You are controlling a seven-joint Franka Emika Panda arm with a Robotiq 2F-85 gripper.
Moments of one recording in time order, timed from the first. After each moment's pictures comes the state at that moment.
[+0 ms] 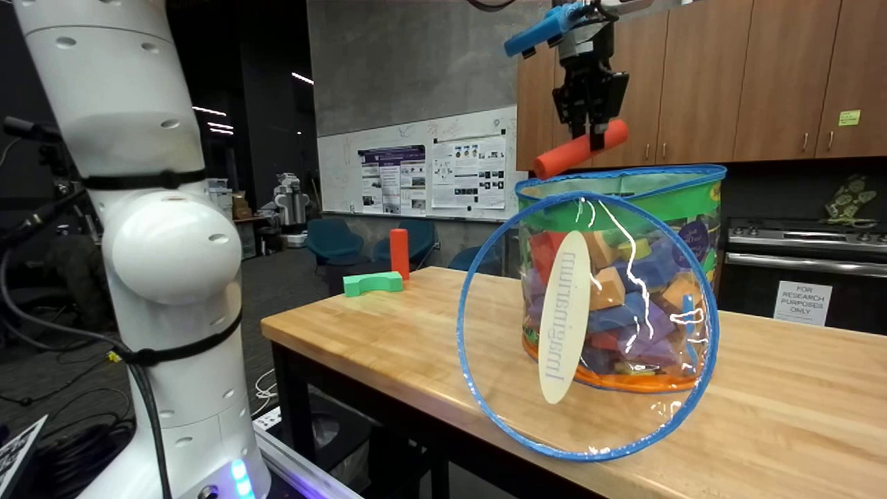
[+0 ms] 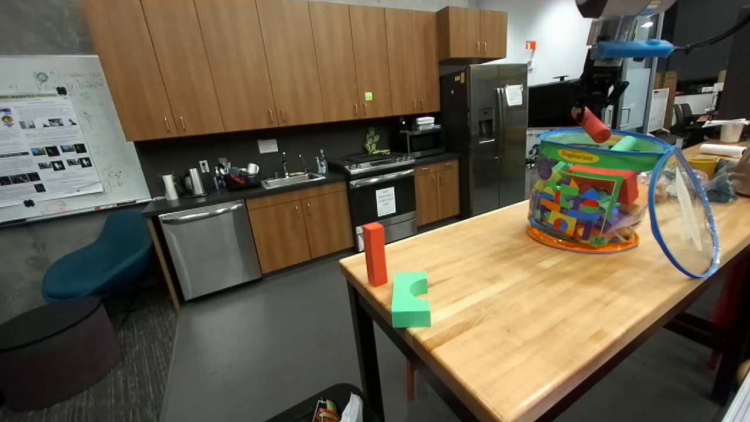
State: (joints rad) arm -0.29 -0.14 -0.36 -1.80 0.04 1.86 0.01
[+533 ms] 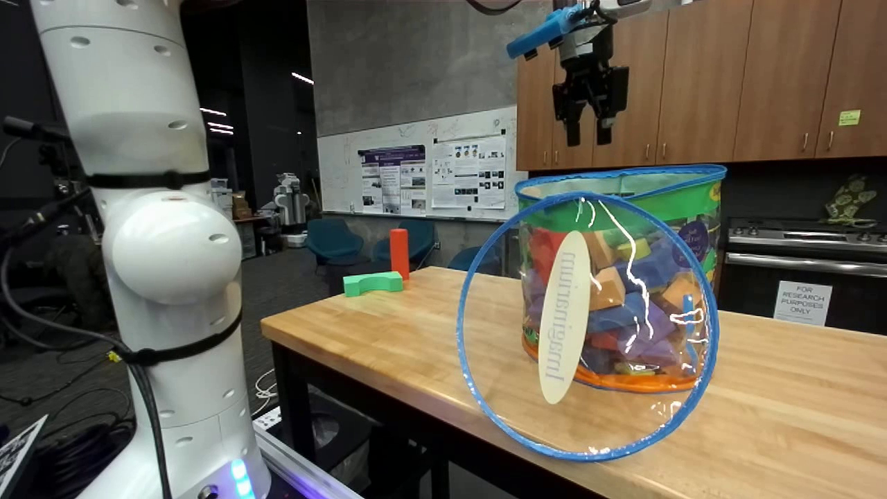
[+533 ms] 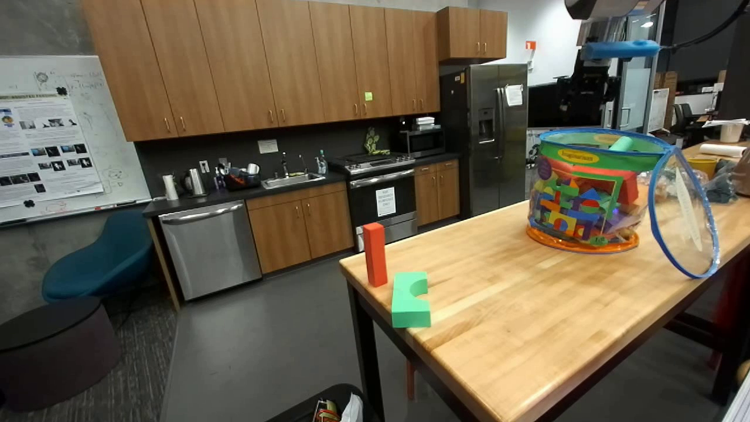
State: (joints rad) arm -0.29 -0.10 -0.34 -1.74 0.04 1.84 0.04
